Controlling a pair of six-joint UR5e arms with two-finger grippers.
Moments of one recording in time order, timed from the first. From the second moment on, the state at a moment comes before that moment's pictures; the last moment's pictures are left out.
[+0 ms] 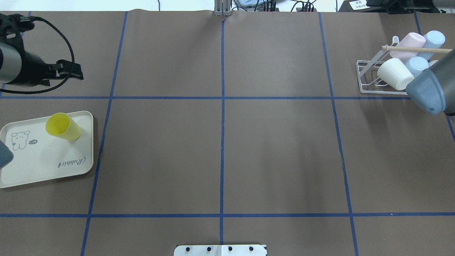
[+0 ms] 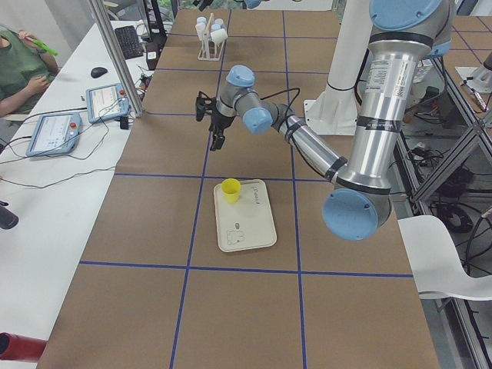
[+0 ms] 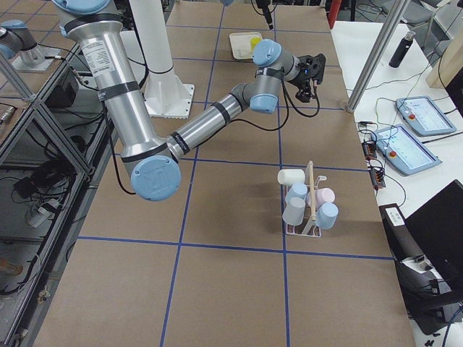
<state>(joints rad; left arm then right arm) -0.97 -1.71 -2.04 -1.78 -1.96 -1.06 1.09 -1.19 1.85 -0.81 1.93 1.53</state>
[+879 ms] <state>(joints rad) -1.01 -1.64 -1.82 -1.78 -2.18 -0.92 0.96 -1.14 1.85 -0.80 1.93 1.63</state>
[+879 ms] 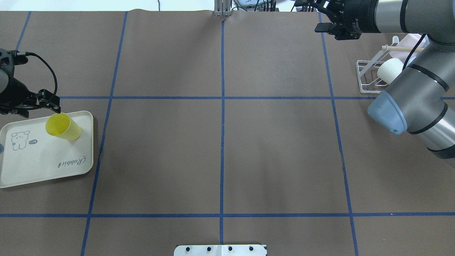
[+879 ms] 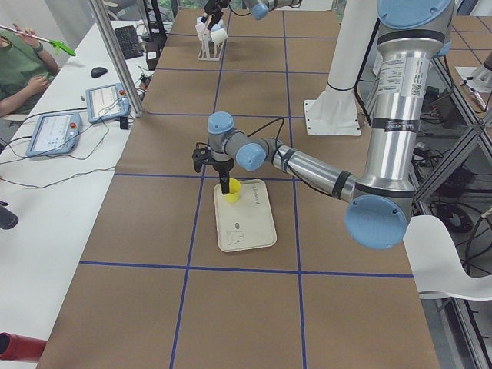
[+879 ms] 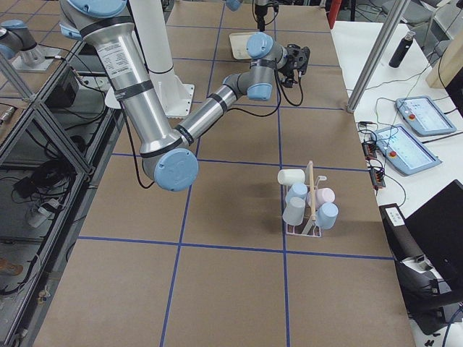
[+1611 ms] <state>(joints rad) -0.99 -1.65 -1.77 -1.78 -2.18 -0.92 0.95 -1.15 1.84 -0.80 1.93 1.63</state>
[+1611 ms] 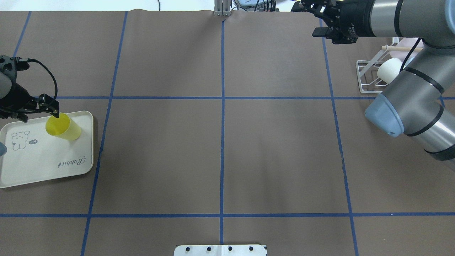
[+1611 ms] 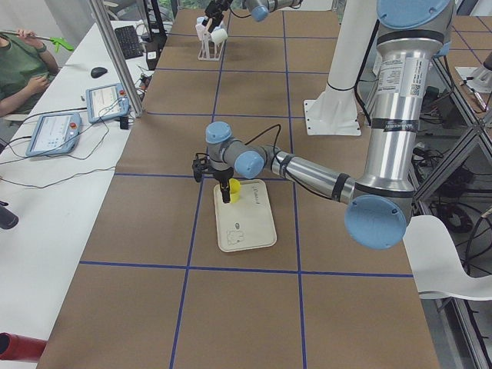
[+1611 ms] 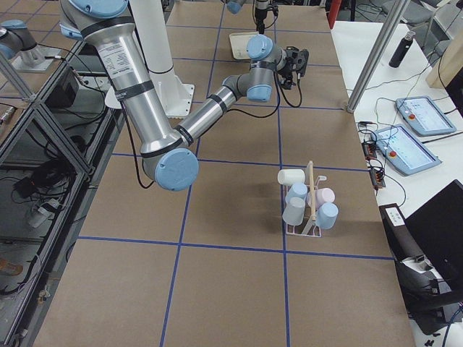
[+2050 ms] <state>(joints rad) -0.95 -1.65 -1.76 -1.78 -2.18 -0.92 0.95 -1.15 1.84 -0.80 1.93 1.63</state>
